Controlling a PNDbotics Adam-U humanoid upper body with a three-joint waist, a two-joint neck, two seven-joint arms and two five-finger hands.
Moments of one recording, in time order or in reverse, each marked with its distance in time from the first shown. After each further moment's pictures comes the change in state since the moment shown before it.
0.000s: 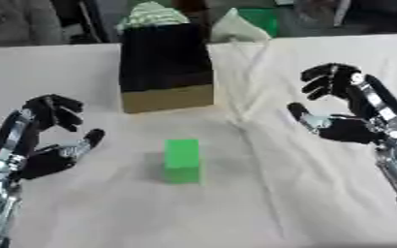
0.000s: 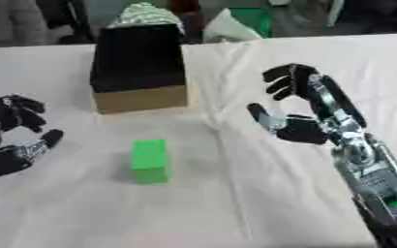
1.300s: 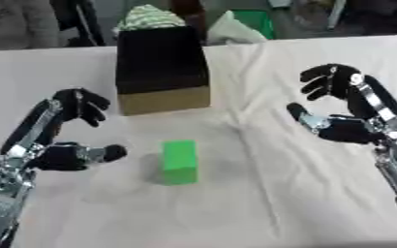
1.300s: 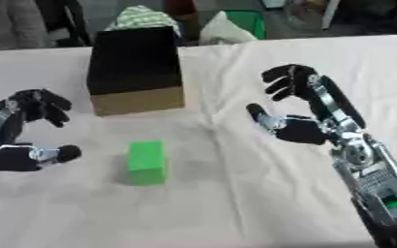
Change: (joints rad) left arm -0.135 0.053 -0.130 0.067 -0.032 0.000 -0.137; right arm 0.000 0.006 0.001 0.000 -0.001 -0.001 0.003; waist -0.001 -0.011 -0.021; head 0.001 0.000
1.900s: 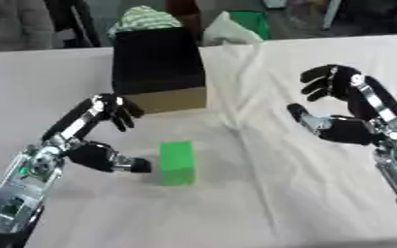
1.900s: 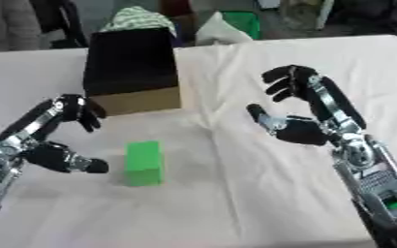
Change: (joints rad) left arm -0.108 -0.029 -0.103 0.143 -0.075 0.004 -0.059; right arm -0.001 0.001 0.006 0.000 -0.007 0.000 0.001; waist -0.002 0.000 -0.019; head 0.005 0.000
